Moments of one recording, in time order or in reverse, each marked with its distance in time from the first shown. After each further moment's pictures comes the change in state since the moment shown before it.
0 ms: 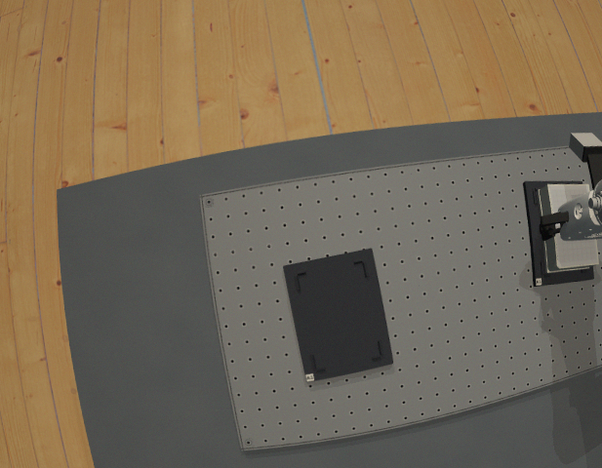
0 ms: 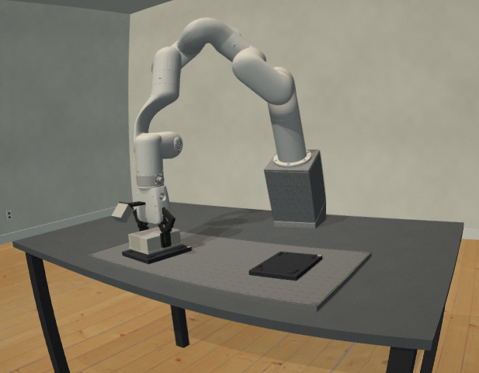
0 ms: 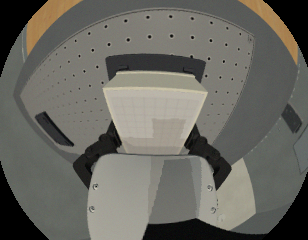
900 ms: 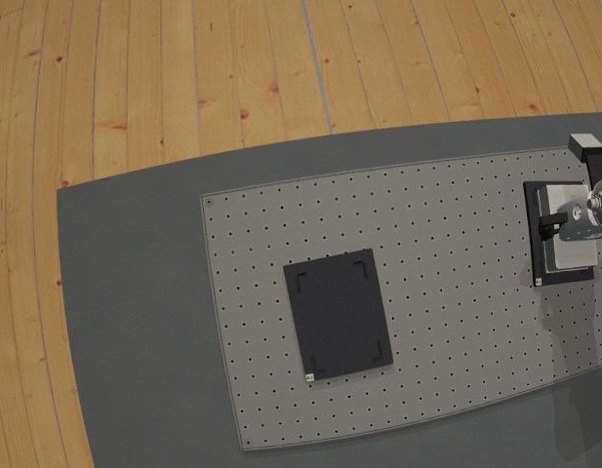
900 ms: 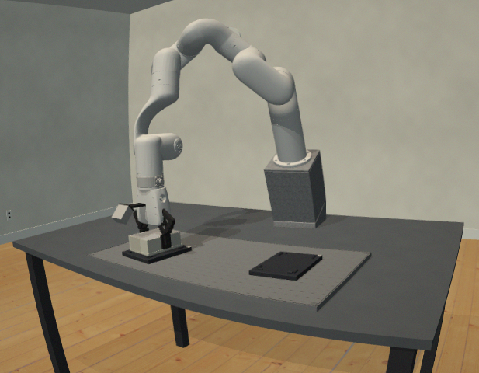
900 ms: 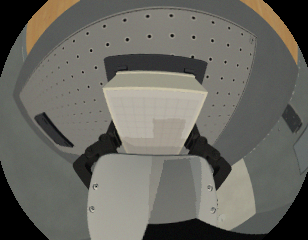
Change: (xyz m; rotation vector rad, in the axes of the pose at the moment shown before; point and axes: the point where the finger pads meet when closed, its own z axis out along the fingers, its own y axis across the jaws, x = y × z) arm 0.000 0.000 0.004 0.000 0.000 0.000
